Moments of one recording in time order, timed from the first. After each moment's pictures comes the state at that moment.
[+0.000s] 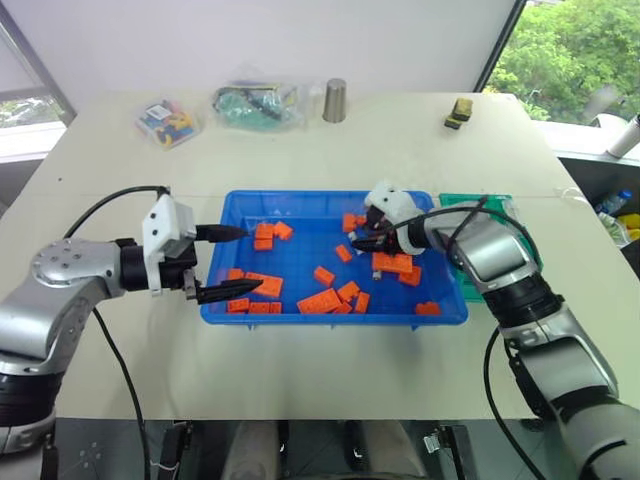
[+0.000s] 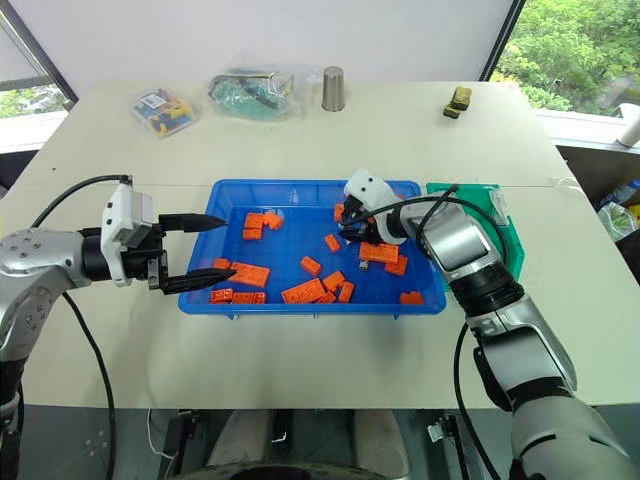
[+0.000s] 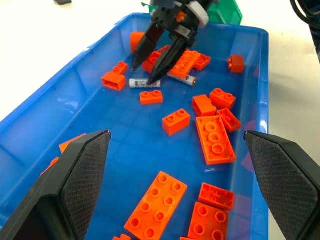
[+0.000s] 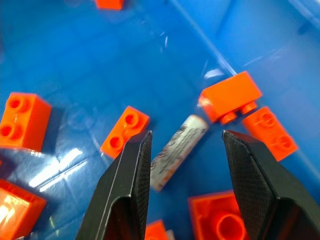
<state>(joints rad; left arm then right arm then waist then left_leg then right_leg) -0.28 0.87 0.14 -0.32 -0.59 0.51 -1.11 -0.82 -0.54 0.34 0.13 0.11 0.84 0.84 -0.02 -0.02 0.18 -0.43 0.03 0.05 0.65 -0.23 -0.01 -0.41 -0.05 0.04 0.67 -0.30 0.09</state>
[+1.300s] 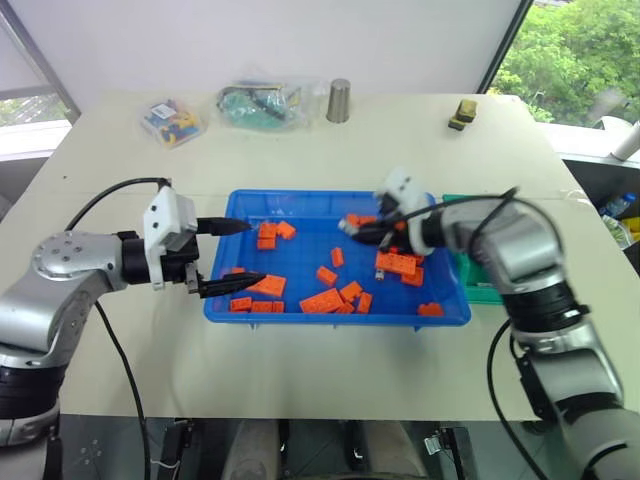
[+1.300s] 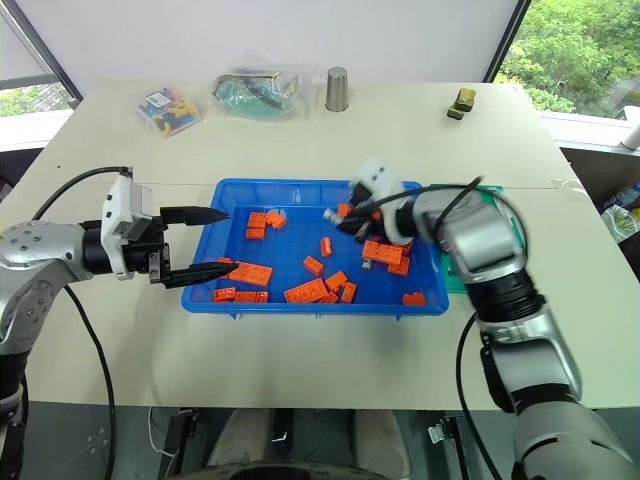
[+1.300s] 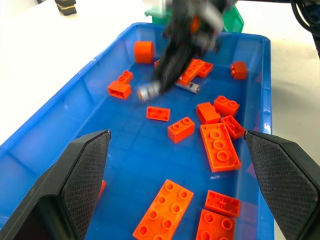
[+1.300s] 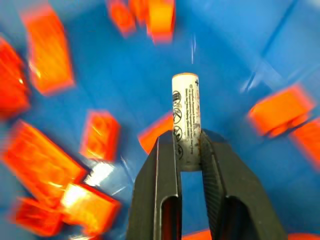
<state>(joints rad) -0.32 0.86 0.13 -0.32 -0.60 0.51 -1.12 -0.80 -0.59 0.14 -0.09 0.26 1.06 0.91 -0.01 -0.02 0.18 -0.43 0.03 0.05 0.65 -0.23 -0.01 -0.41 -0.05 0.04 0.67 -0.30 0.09</state>
